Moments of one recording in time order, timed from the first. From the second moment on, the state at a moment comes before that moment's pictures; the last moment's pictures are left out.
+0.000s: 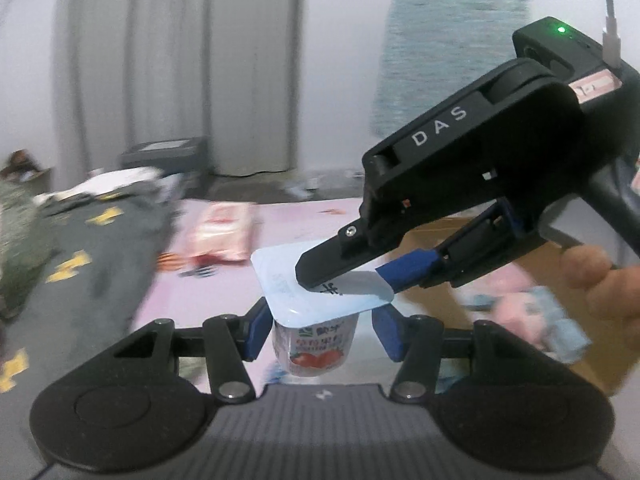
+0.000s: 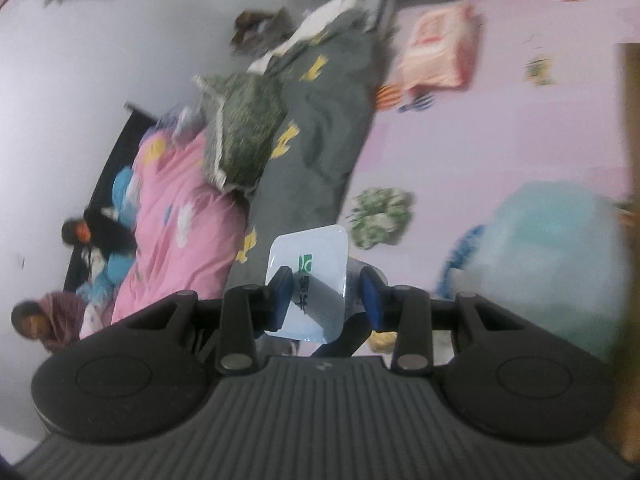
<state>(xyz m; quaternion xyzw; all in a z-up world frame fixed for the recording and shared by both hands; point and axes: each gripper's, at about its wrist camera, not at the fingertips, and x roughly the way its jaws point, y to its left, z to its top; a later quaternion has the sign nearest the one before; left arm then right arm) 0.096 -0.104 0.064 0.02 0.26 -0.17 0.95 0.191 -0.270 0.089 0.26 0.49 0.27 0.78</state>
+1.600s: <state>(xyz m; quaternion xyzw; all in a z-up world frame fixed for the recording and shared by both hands) 0.116 -0.130 0.033 0.04 0.35 -0.21 0.91 0.100 -0.525 -0.041 0.36 0.55 0.05 0.75</state>
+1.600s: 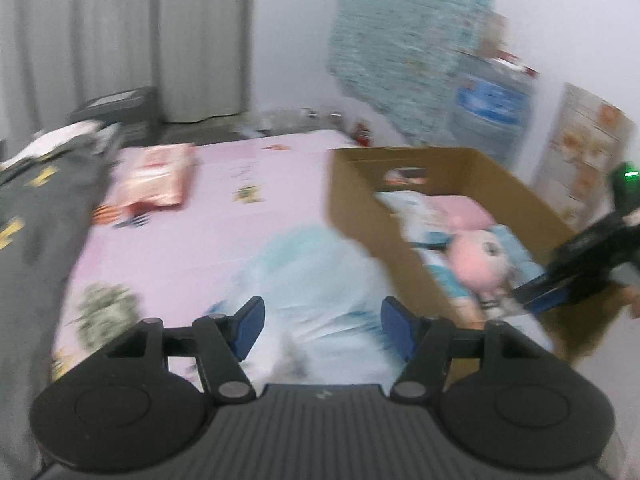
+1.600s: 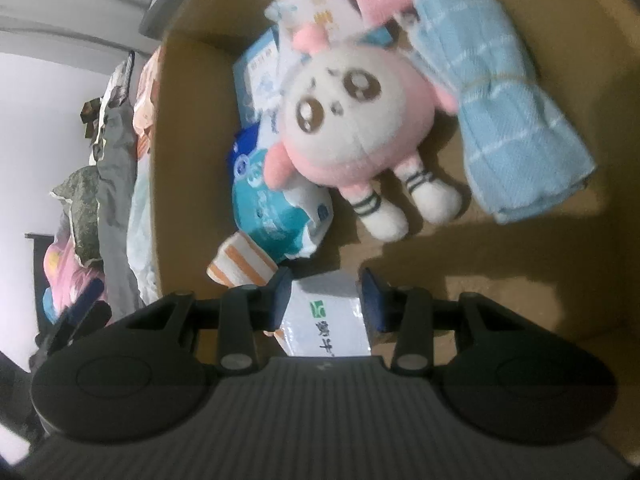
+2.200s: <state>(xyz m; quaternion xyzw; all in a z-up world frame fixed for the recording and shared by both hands) 0.098 -0.012 -0.014 0.02 0.38 -0.06 0.92 0.182 -0.341 0.058 0.23 0.52 0.23 0.79</state>
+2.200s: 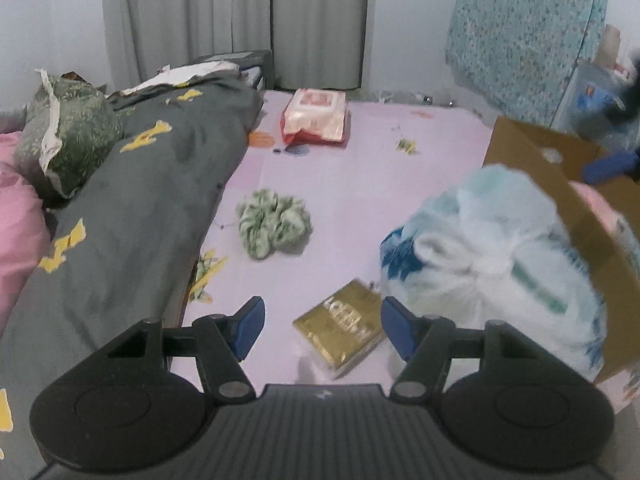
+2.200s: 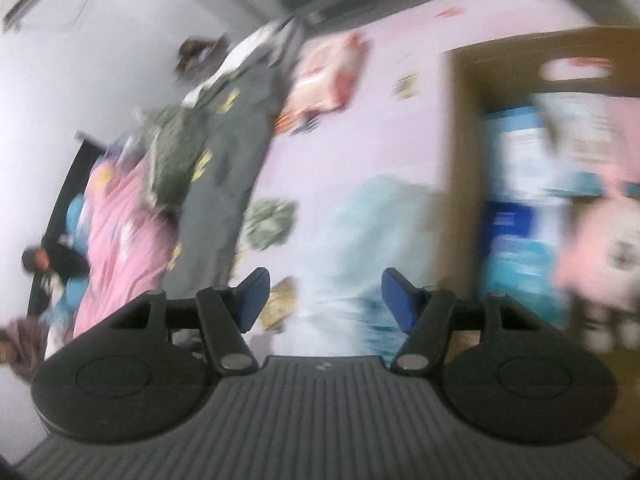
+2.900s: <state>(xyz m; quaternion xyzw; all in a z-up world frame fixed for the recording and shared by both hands) 0.108 -0.020 -0.081 0.05 0.41 -0.07 0.91 0.268 -0.138 -0.049 0.09 0.66 0.26 0.70</state>
